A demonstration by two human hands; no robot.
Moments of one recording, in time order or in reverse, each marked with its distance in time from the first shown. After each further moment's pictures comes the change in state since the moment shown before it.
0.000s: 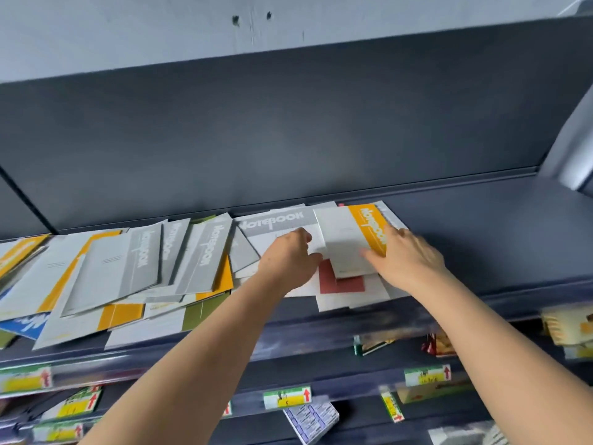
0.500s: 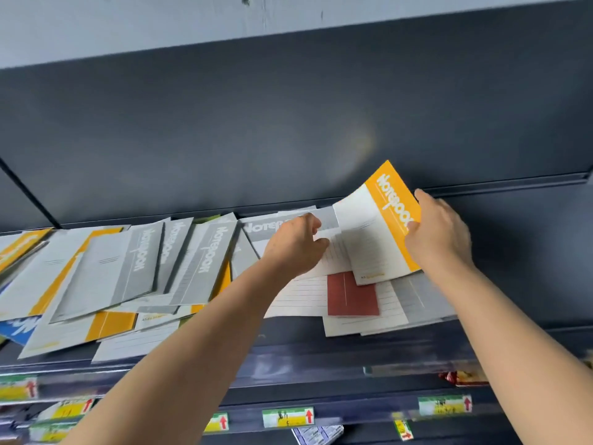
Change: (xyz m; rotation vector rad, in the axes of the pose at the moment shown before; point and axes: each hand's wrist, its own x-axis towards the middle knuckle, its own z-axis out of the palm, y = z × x) left_hand 0.049 -0.002 -0.004 -0.029 0.047 -0.001; right_hand 0.055 0.003 -0.012 0.275 0.310 0.031
